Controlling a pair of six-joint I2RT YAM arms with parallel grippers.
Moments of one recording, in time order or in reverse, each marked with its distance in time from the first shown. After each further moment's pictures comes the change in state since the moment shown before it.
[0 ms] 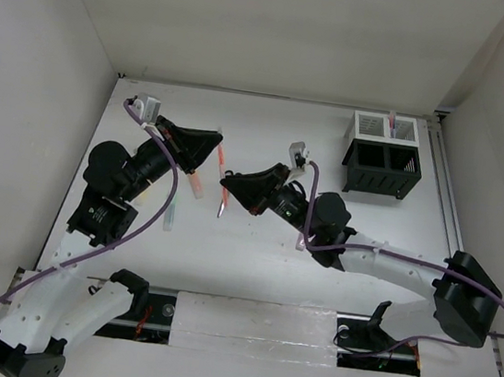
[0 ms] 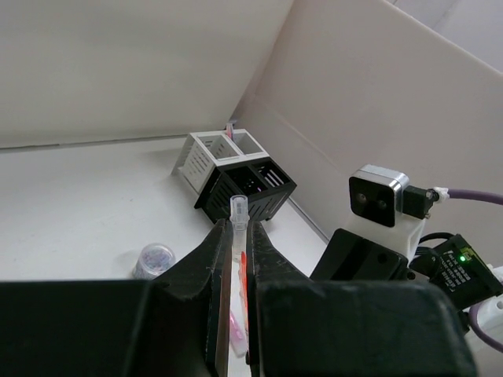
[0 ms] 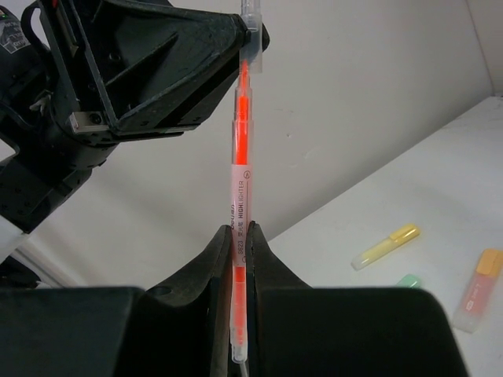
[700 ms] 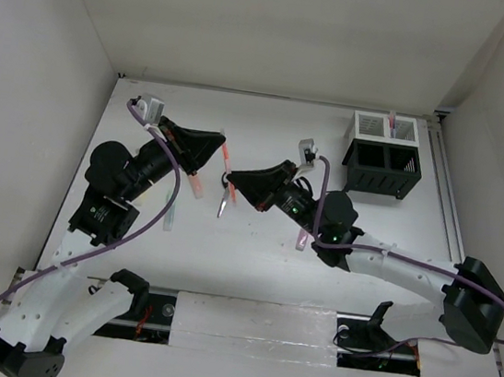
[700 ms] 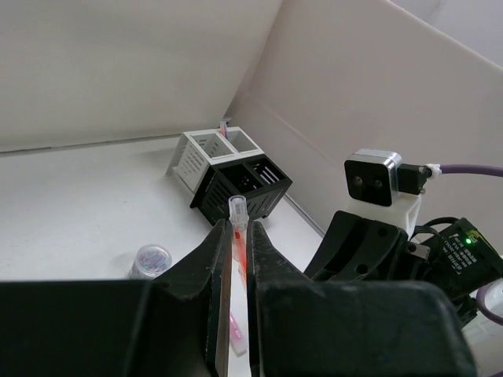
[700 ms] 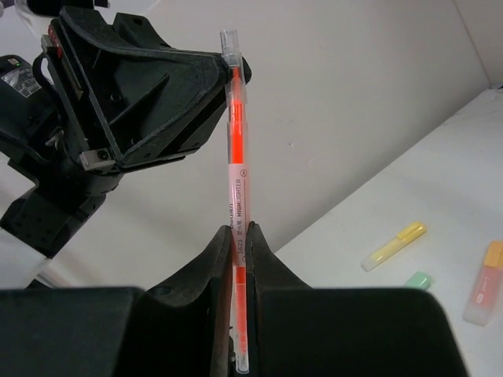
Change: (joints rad) left arm -0.014 0.005 -0.001 0.013 0.010 0.015; right arm -0.024 -0.053 -0.001 -0.056 0.035 0.074
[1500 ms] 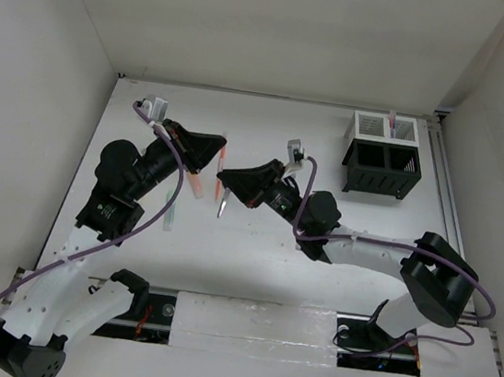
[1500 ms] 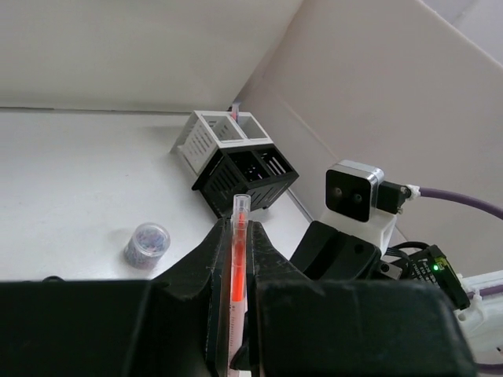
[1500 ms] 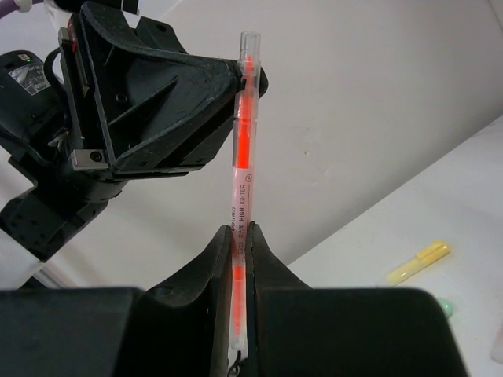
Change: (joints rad) left arm 0.001 0.025 -0.043 0.007 -0.035 -0.081; right arm -0.021 0.217 0.001 0.306 -0.077 0.067
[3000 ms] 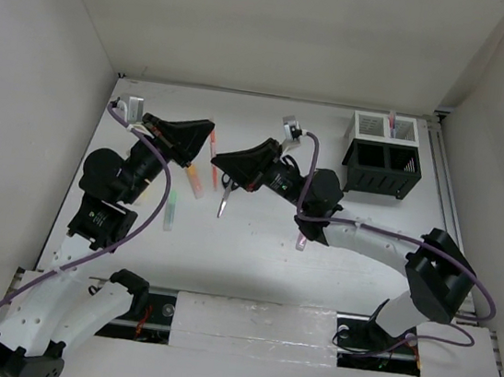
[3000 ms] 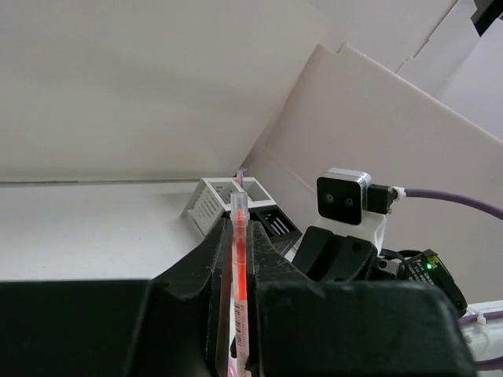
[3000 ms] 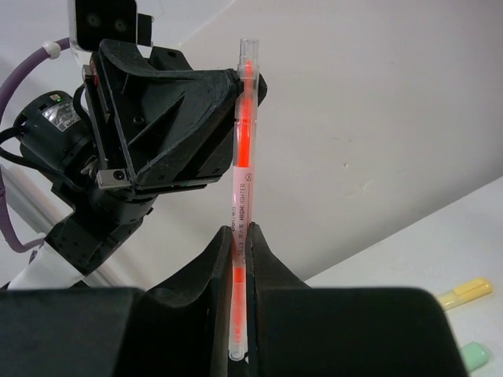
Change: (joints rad) left arm 0.006 -0.043 0.000 0.085 -0.104 0.017; right arm -0.065 0.021 0.183 -0.100 -0.161 0.061
